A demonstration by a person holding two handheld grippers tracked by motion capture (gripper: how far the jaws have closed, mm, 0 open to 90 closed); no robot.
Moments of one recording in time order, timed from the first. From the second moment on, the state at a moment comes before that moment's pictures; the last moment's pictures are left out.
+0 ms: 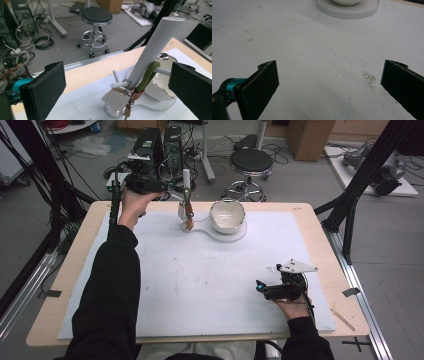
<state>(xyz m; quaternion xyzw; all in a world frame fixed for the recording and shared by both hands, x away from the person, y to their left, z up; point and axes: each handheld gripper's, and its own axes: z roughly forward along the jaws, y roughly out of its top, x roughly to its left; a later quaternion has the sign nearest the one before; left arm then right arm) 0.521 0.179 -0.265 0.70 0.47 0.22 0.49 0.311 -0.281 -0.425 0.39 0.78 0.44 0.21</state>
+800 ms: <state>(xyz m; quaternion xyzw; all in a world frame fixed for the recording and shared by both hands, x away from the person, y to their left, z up) 0.493 0.207 -0.289 0.70 0.48 0.19 0.50 0.313 -0.284 -0.425 0.40 0.78 0.43 0.20</state>
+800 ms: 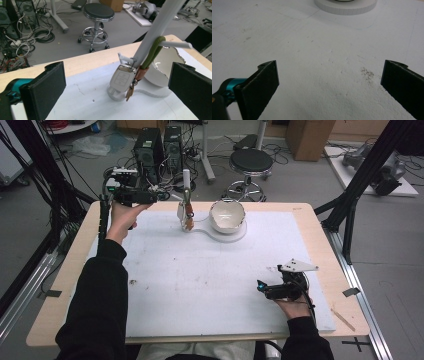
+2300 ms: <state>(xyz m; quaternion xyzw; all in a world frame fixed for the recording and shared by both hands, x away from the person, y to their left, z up) 0.423 0.262 -0.327 0.73 0.44 0.19 0.49 0.314 -0.290 -0.429 0.42 0.78 0.43 0.20</state>
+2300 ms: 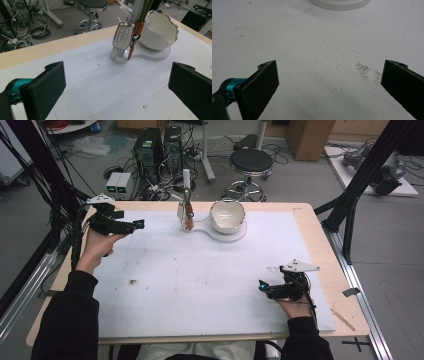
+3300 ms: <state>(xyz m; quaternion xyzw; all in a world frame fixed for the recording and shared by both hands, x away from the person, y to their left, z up) 0.351 0.291 -0.376 0.75 0.43 0.20 0.46 0.313 -0.288 -0.430 0.42 0.78 0.42 0.20</state>
